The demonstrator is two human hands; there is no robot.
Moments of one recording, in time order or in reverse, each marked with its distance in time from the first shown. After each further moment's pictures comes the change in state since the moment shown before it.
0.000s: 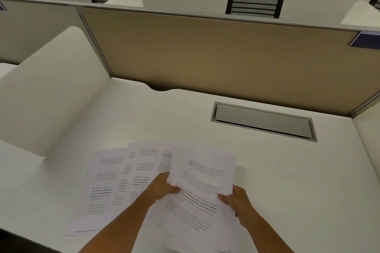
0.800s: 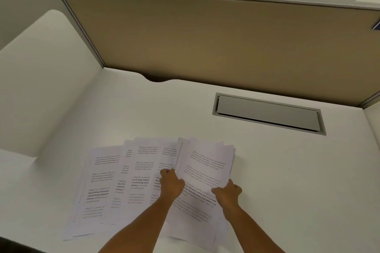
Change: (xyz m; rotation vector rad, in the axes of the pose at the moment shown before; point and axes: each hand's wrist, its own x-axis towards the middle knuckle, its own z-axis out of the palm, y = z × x) left_hand 0.054 0.004 0.044 0.217 0.312 -0.158; right_hand 0.050 0.007 0.051 -0.186 0.259 0.152
